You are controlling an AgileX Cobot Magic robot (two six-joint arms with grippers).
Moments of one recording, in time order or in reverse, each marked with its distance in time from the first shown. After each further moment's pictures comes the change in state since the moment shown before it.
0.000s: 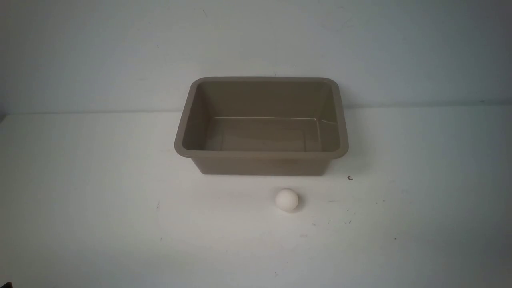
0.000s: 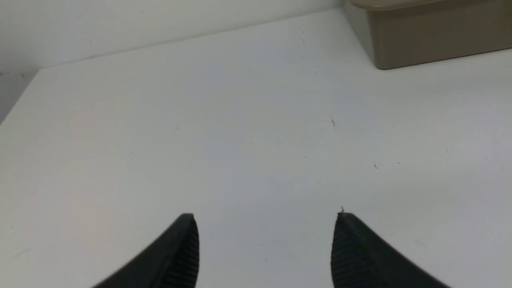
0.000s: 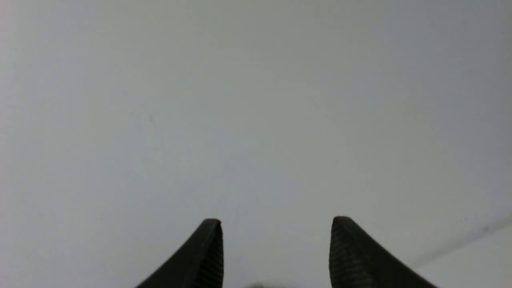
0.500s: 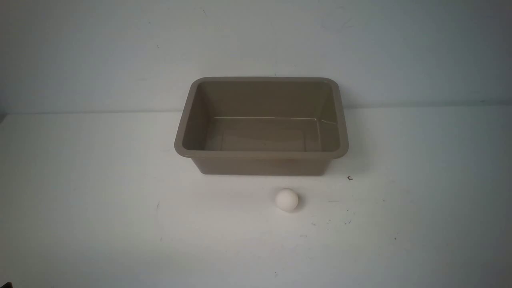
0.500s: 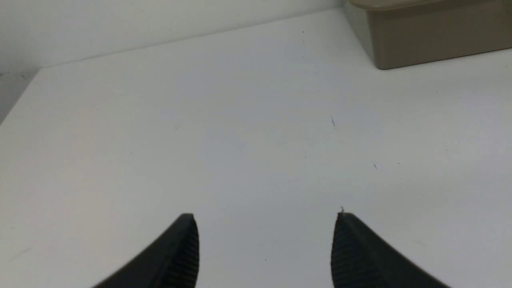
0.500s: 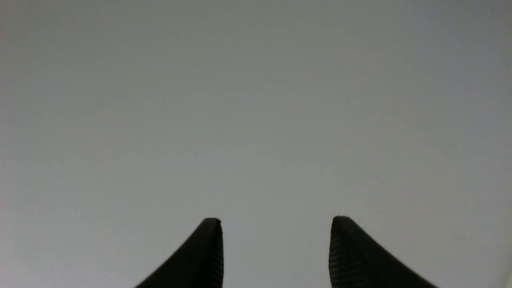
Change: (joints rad) right arm 0.000 0.000 0.000 0.391 -0.168 0.302; left arm 0.000 0.000 0.000 0.000 0.000 0.000
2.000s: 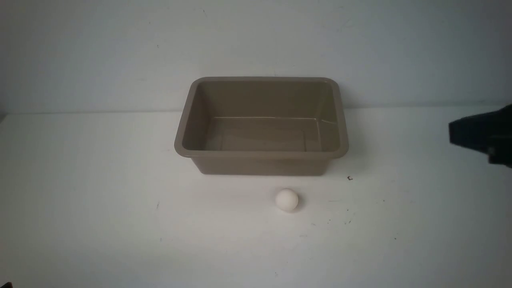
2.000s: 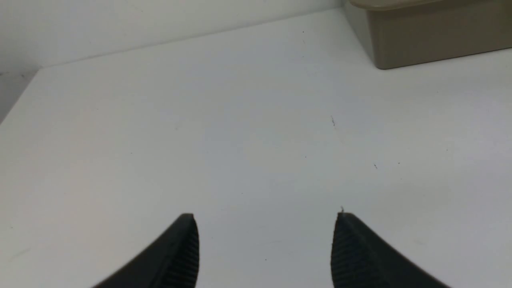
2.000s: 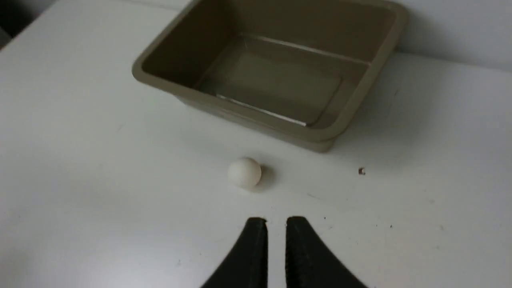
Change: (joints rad) right arm 0.004 1.048 -0.979 -0.282 1.297 -0.876; left arm 0.000 0.000 0.000 0.000 0.000 0.000
